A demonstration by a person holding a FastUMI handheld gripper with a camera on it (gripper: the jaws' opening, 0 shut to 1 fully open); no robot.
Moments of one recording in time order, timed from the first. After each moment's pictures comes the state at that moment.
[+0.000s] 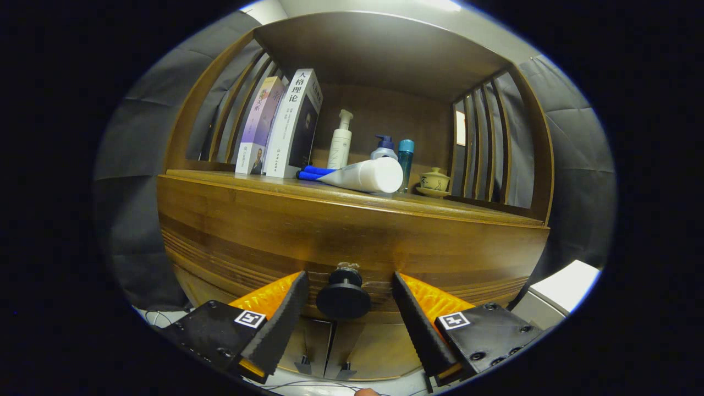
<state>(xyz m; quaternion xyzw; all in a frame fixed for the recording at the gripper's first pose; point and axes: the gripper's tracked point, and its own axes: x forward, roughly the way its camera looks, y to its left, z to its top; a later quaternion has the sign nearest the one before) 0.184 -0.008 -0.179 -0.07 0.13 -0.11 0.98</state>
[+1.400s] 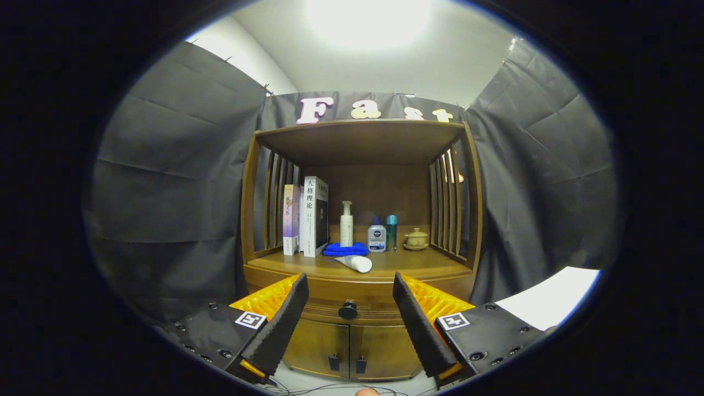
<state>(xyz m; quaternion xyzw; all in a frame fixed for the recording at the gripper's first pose) 0.011 0.008 -0.003 -0.01 0.02 -0.05 1.00</state>
